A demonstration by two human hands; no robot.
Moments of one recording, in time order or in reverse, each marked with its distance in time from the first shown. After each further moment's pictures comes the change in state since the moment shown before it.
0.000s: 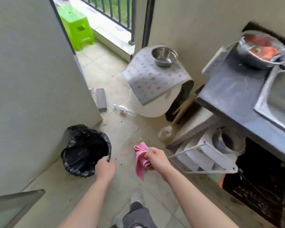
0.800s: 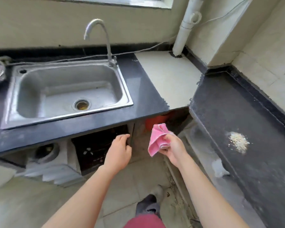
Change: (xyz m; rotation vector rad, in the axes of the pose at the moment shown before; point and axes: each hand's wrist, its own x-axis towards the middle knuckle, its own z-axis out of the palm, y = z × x) left_hand -0.522 0.221 0.369 0.562 -0.677 1.412; right_hand -0.362 0.345 -0.497 1.155 0.863 -0.115
